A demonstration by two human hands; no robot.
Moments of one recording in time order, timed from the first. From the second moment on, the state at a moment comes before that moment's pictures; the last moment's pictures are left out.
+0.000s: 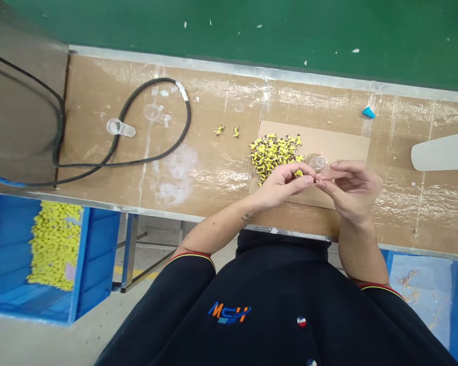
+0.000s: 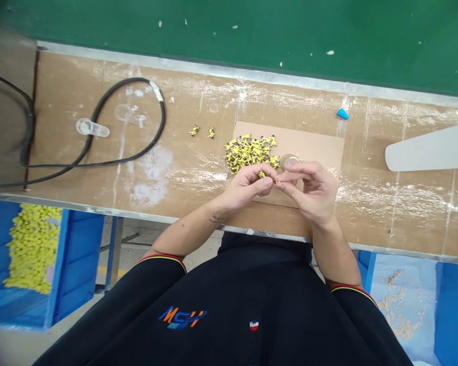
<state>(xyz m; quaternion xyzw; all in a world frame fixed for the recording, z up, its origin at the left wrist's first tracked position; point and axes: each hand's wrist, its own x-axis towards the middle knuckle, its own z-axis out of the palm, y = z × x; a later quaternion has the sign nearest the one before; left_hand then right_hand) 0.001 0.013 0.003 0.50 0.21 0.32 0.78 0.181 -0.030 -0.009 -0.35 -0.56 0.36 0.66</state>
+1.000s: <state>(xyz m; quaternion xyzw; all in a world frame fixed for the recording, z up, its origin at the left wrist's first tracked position) -0.003 0.015 0.009 0.62 0.25 0.34 0.66 0.188 -0.023 -0.001 -0.36 -0.73 0.21 0.55</state>
